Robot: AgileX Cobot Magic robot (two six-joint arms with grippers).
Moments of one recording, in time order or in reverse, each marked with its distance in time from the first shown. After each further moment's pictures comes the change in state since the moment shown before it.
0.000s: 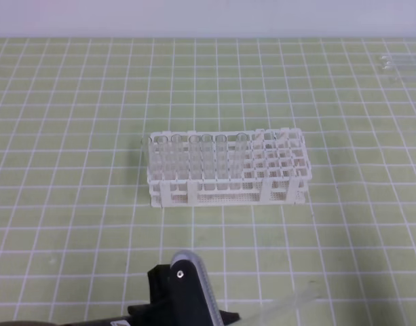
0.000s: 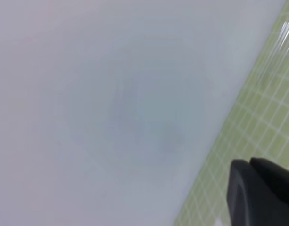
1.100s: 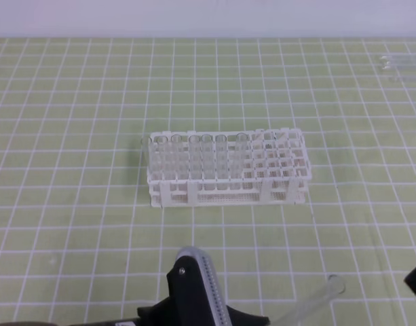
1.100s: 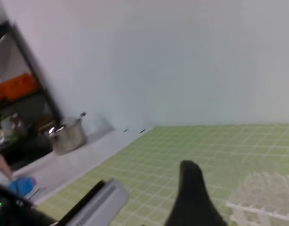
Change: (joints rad) left arm 0.000 0.011 0.000 -0.054 -0.225 -0.007; right arm 0.014 0.253 -0.249 0.403 0.781 -1.122
